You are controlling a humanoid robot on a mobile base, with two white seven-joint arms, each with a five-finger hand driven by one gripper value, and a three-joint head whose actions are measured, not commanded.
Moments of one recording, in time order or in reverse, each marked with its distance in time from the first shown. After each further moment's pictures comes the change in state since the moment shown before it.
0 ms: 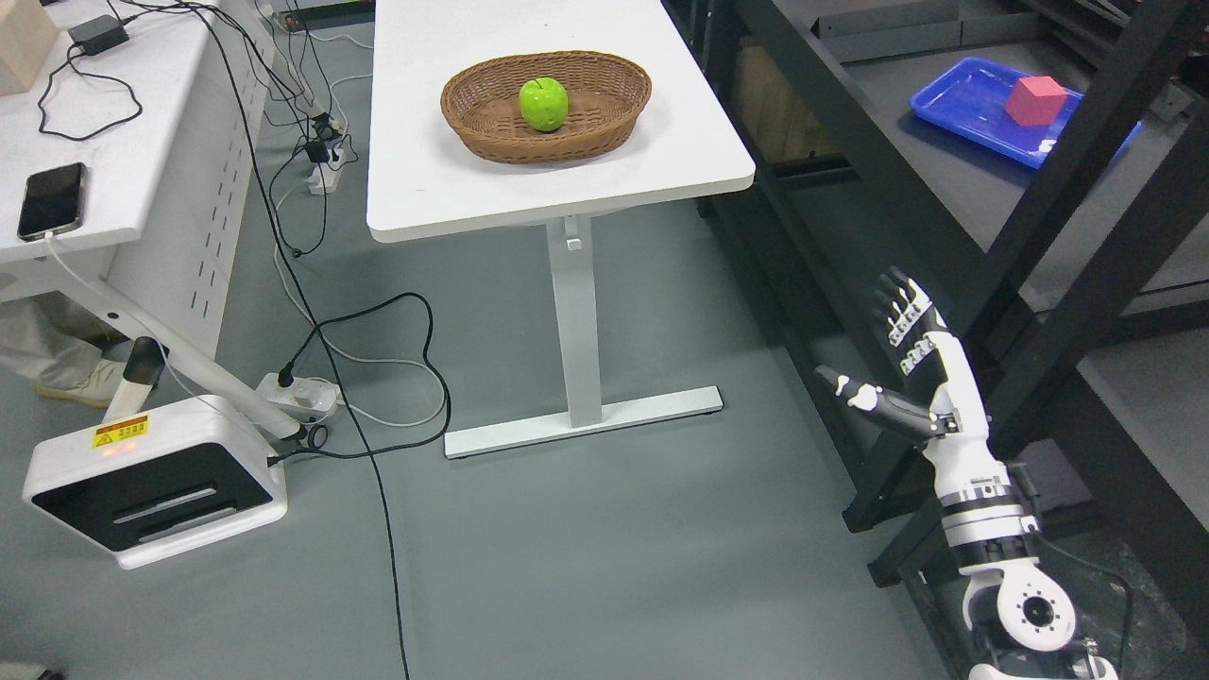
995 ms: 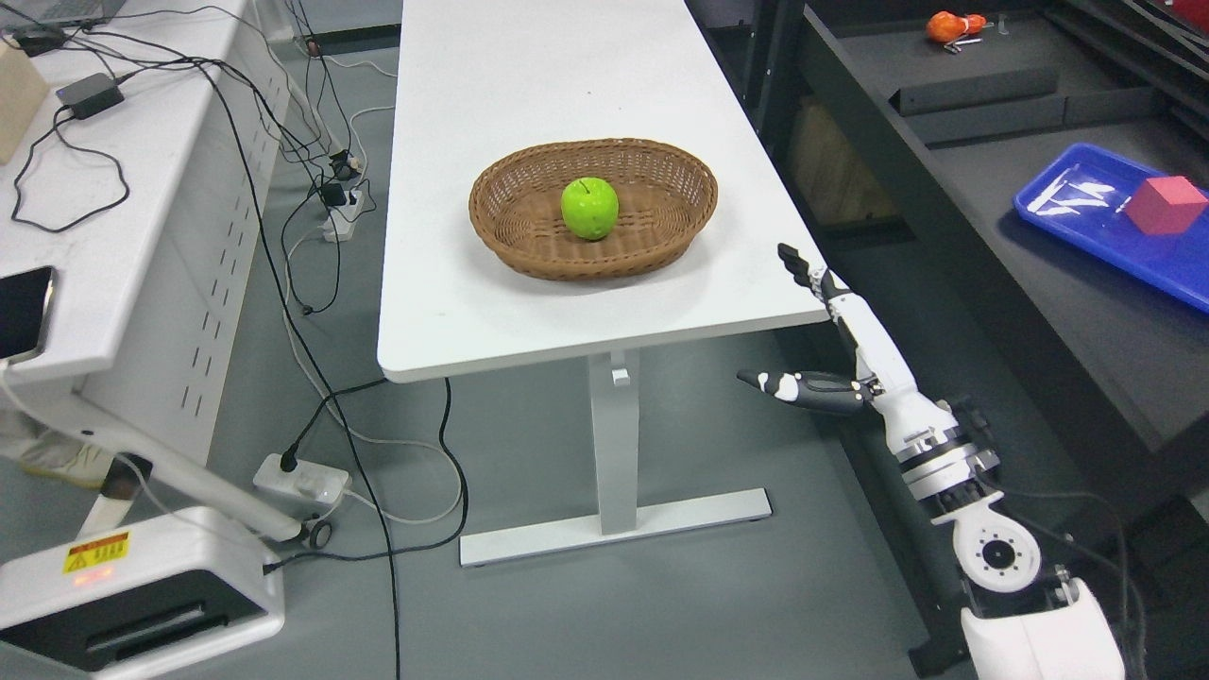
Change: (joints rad) left arm 0.000 0.000 0.000 0.000 0.000 0.000 0.000; right arm -0.147 -0.132 0.163 -0.001 0.327 -0.044 0.073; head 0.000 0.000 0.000
